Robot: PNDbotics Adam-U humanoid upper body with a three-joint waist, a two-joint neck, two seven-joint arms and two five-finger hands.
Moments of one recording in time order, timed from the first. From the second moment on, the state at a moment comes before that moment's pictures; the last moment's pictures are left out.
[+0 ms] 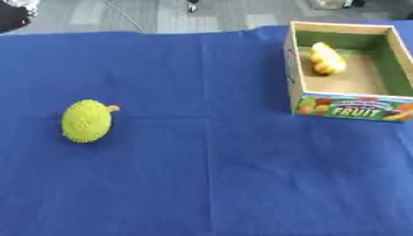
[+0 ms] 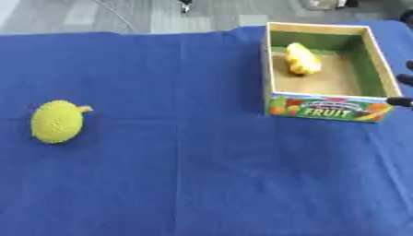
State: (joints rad) left arm -0.70 0.66 -0.21 -1.80 -0.01 0.46 0.28; right arm 0.09 -0.68 -0.25 -1.98 -0.51 -0.03 -0.17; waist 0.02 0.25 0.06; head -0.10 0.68
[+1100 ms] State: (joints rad) left arm -0.64 0.55 -0.33 -1.85 -0.12 0.37 0.24; right arm -0.01 -0.79 -0.08 -1.98 -0.39 -0.01 0.02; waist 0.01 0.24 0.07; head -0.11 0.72
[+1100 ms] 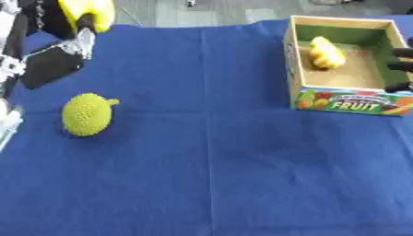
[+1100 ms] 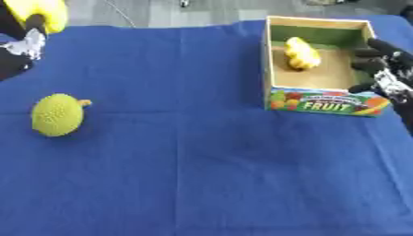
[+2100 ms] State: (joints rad) left arm -0.64 0.53 -0.41 -1.83 -0.09 0.34 0.16; right arm -0.11 -0.79 0.01 -1.98 -0.34 0.04 0.09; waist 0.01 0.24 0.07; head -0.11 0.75
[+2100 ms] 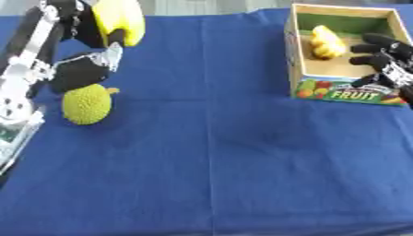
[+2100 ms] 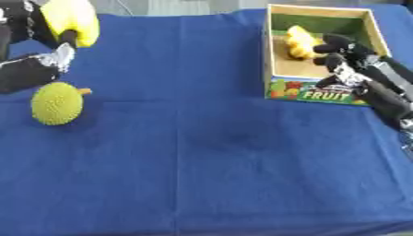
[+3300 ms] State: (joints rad) left arm -0.66 0.48 -0.47 -1.84 -0.06 0.33 0.08; right arm -0.34 -0.84 0.16 -1.98 -0.27 0.07 0.26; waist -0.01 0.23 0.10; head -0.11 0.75
